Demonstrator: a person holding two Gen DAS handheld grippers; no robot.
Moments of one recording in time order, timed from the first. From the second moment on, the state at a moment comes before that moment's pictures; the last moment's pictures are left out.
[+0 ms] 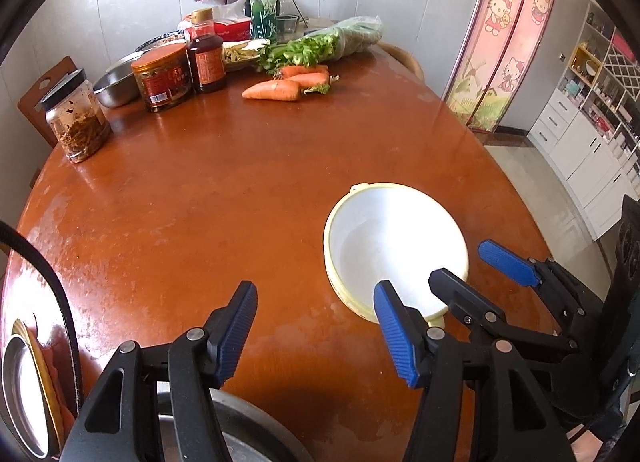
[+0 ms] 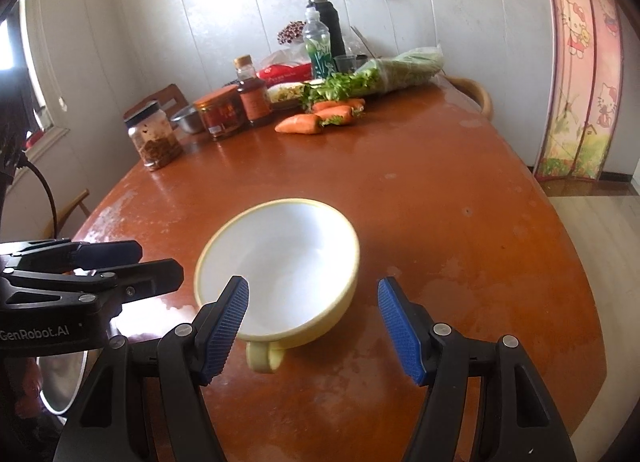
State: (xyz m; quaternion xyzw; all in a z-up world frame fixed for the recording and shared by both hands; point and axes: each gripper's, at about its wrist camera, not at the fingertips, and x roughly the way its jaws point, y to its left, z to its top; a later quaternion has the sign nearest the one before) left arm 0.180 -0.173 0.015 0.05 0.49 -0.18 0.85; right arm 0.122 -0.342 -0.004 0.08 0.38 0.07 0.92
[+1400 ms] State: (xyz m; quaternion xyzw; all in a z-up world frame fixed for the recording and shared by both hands) left arm 0.175 -0.141 0.035 -0.02 0.50 -0.20 0.84; right arm 0.112 -0.288 0.025 0.01 0.35 0.13 0.93
